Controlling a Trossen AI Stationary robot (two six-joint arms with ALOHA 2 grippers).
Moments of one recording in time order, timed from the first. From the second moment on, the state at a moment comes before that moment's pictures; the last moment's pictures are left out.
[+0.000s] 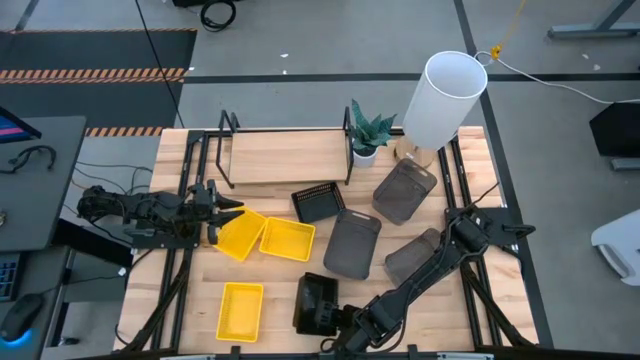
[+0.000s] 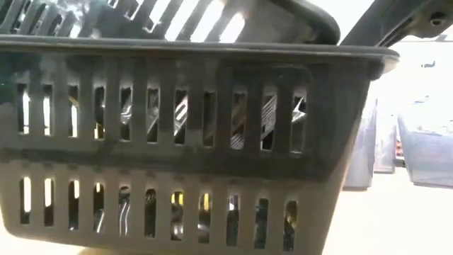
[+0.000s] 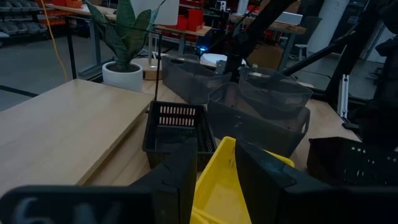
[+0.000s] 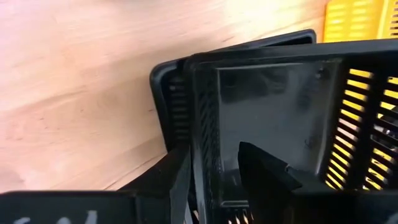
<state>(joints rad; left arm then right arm) -0.23 0.01 0.15 -0.28 -0.41 -0.22 0.68 2.23 1.78 -0.71 0.42 -0.71</state>
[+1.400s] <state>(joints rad) -0.23 0.01 0.15 -0.28 -0.41 -0.22 0.68 2.22 1.87 -0.83 0.36 -0.76</state>
